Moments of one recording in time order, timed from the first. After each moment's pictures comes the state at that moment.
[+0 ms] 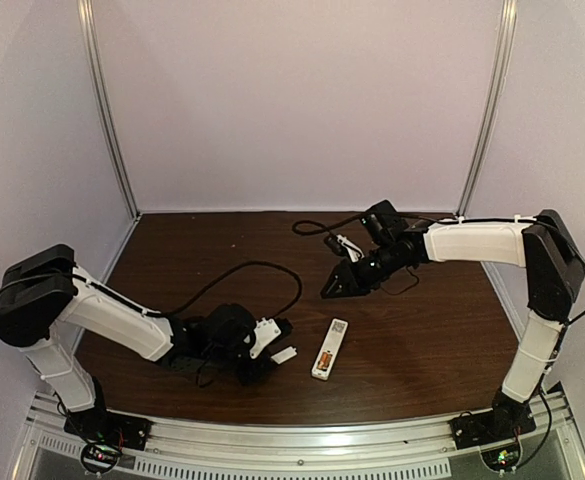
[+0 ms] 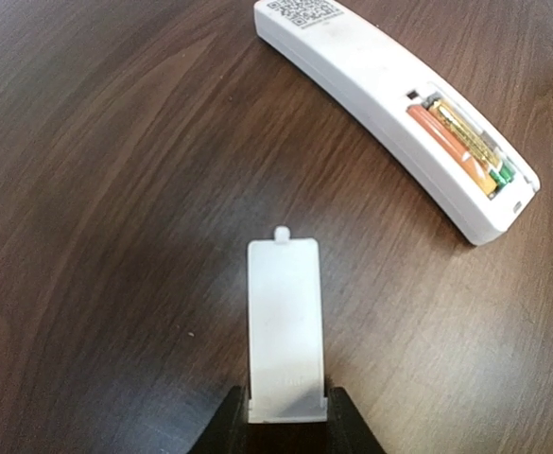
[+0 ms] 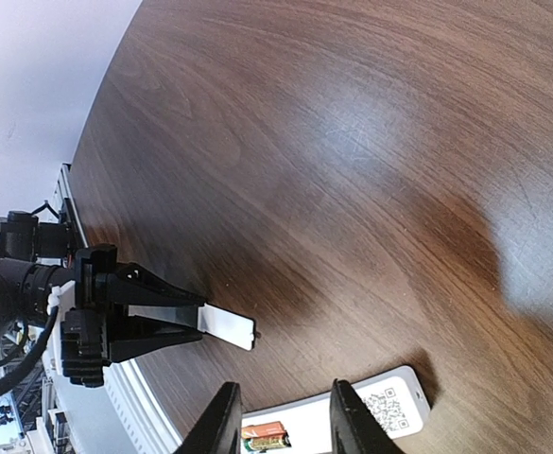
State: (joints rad) left arm -1.09 1.69 0.65 0.22 -0.06 -0.03; right arm 0.62 1.80 1.26 -0.41 -0.59 0.29
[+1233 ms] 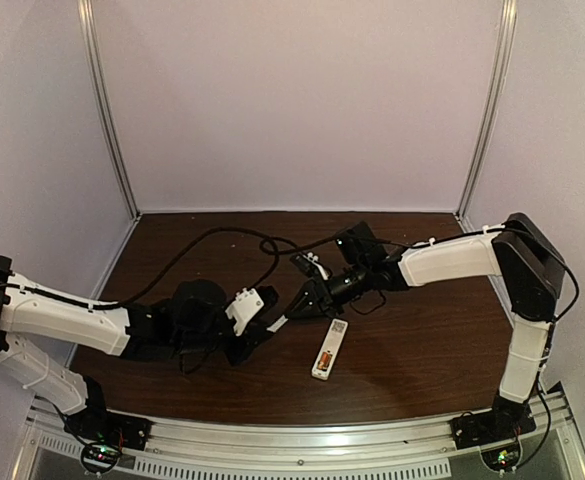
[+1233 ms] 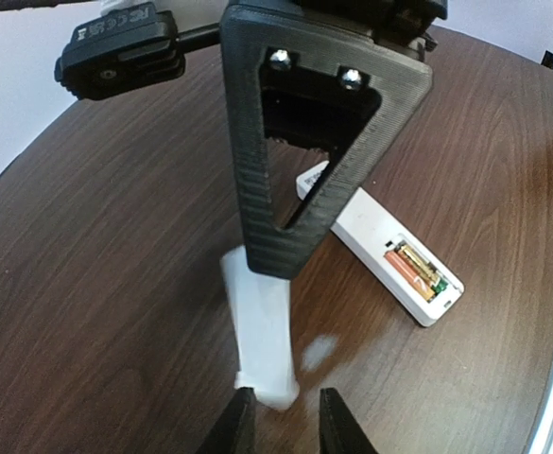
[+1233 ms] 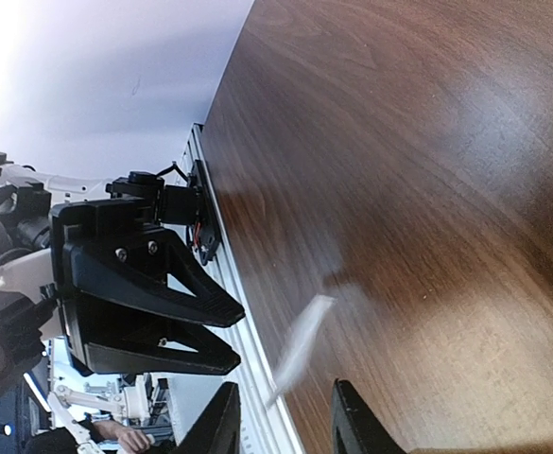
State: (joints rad) left arm -1.09 1.38 0.62 0.18 -0.12 0.03; right arm 0.76 1.90 1.19 -0.04 -0.90 0.59
